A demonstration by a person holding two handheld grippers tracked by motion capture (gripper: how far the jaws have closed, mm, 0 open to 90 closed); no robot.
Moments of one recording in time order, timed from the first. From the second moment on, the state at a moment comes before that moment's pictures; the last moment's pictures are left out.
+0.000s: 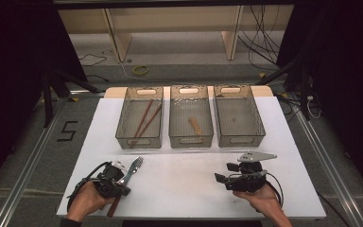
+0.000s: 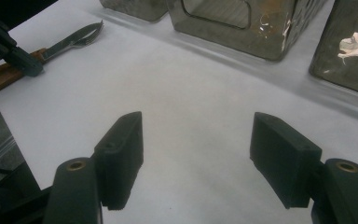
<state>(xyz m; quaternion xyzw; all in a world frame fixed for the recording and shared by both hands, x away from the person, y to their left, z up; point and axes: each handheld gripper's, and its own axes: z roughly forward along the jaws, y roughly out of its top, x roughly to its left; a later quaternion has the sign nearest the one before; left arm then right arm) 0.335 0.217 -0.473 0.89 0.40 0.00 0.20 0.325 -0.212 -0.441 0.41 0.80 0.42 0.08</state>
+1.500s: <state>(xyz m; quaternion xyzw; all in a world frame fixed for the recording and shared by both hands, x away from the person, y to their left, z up) 0.364 0.252 -0.437 0.88 0.44 0.04 0.19 0.327 -0.209 -0.441 0.41 0.81 0.42 0.08</state>
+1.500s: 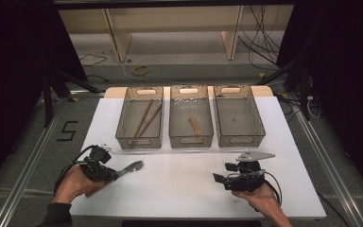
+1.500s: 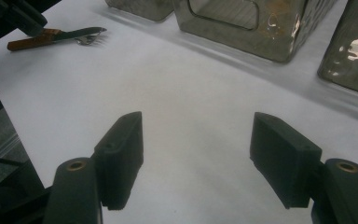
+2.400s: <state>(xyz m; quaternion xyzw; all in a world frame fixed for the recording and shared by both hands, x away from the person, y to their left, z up) 0.346 0.280 -0.456 0.90 0.41 0.04 0.11 0.325 -0.207 -0.439 0.40 0.81 0.42 0.08</state>
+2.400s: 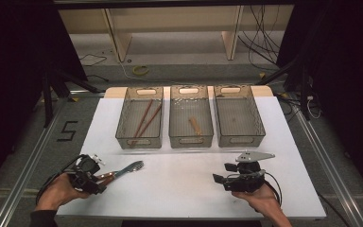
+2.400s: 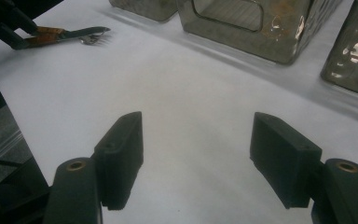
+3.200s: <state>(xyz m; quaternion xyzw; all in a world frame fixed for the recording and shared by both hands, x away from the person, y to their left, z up) 0.345 0.282 -0.465 0.92 0.38 0.03 0.09 0.325 -0.207 -0.439 0.40 0.81 0.42 0.07</state>
